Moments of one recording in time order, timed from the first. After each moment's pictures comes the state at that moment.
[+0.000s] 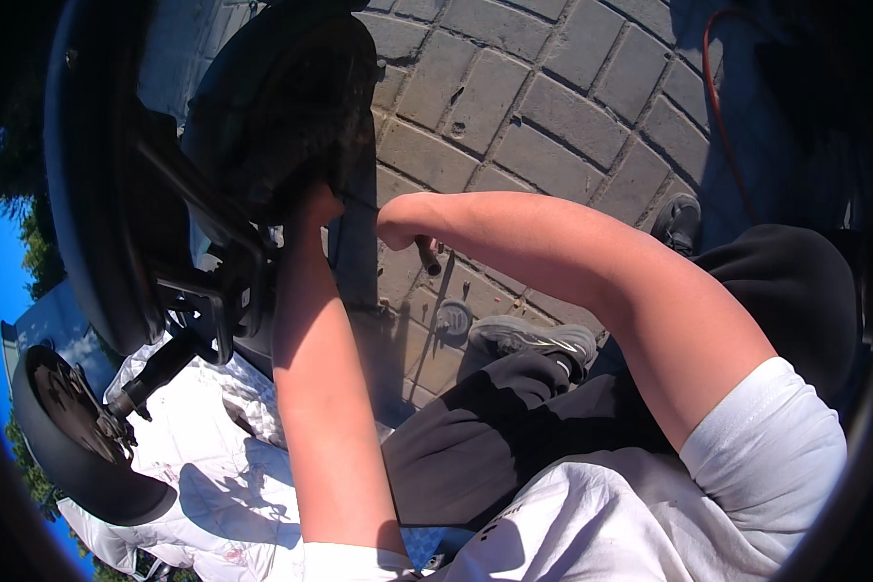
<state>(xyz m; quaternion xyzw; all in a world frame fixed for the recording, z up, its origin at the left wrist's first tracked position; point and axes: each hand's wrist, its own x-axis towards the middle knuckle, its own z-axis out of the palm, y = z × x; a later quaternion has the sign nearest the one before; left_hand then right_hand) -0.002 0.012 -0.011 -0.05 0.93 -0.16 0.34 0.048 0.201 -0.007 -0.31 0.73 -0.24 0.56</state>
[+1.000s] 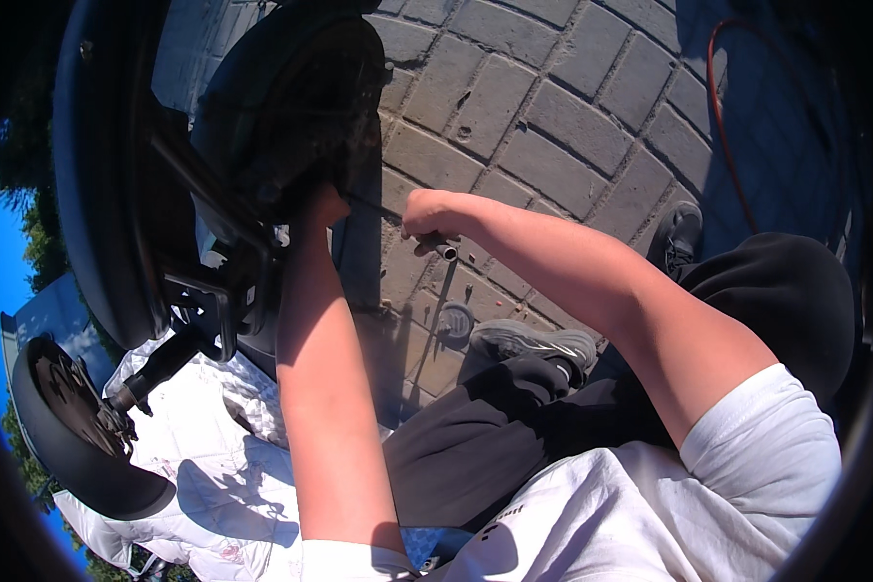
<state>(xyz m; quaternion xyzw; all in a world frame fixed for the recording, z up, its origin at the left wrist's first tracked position) 0.001 0.014 -0.009 -0.03 0.92 -0.18 0.34 0.061 0.228 -0.027 0.09 0.51 -0.61 0.60</state>
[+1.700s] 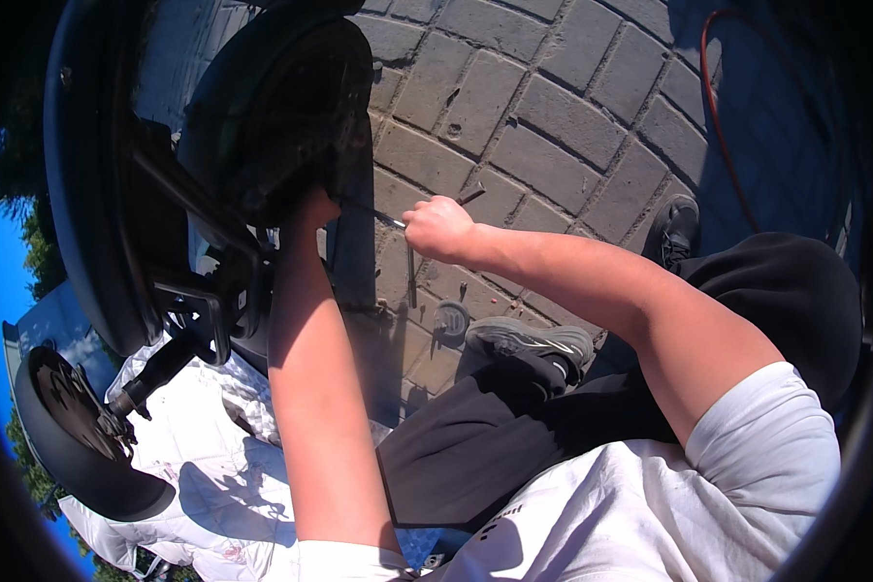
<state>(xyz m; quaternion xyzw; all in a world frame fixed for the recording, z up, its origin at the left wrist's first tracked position) -0.001 0.004 -0.013 -0.03 0.92 -0.13 0.38 0.109 0.244 -0.055 -0.36 0.87 -0.29 0.19</state>
